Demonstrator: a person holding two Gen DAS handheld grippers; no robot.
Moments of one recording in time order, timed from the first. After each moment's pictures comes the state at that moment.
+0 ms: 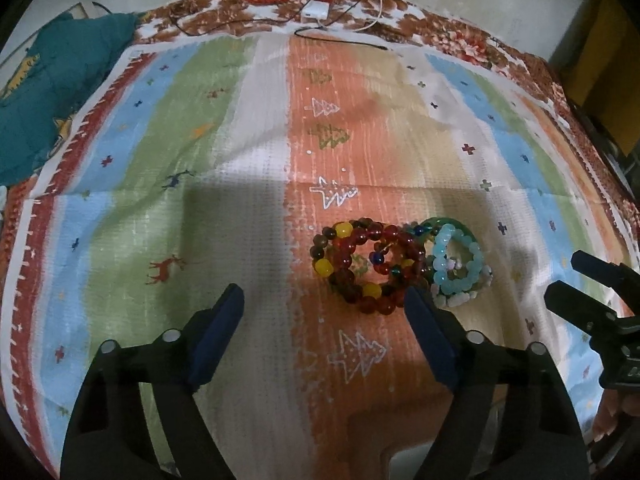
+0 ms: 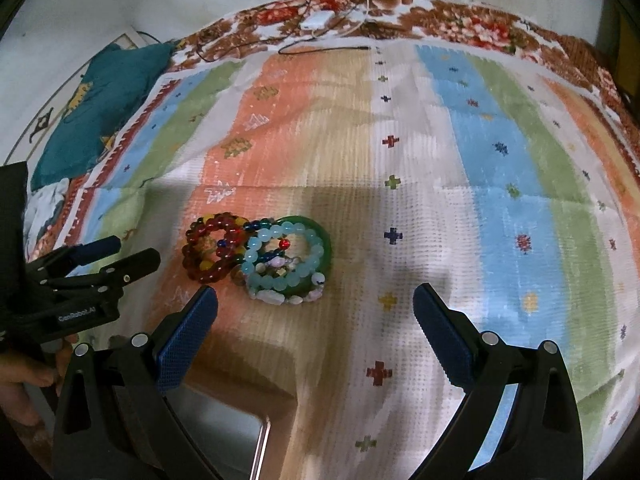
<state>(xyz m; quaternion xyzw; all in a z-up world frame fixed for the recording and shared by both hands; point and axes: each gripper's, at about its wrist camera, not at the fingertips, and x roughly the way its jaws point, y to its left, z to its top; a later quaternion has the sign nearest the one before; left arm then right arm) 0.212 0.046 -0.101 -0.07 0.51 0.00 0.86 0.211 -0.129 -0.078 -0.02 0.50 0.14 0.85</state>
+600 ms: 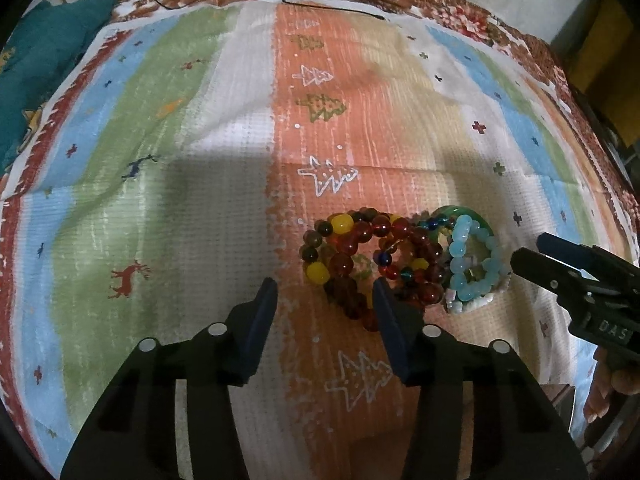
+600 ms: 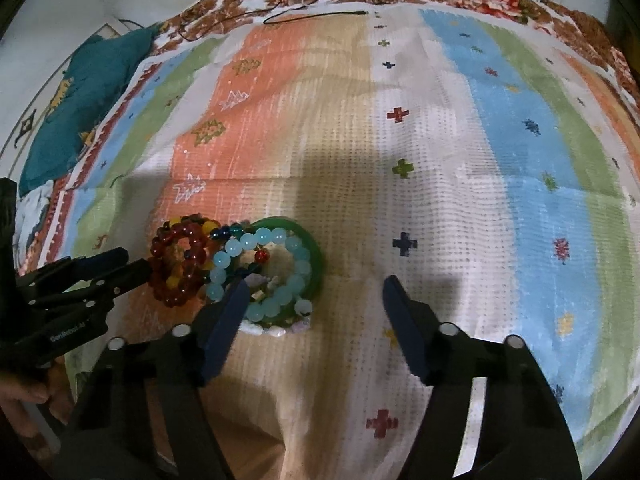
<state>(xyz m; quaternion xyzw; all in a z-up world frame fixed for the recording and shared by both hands) 0.239 0.047 -0.132 -0.08 0.55 -0.02 0.83 0.251 -0.124 -0.116 -0.01 0.54 0.14 0.83</state>
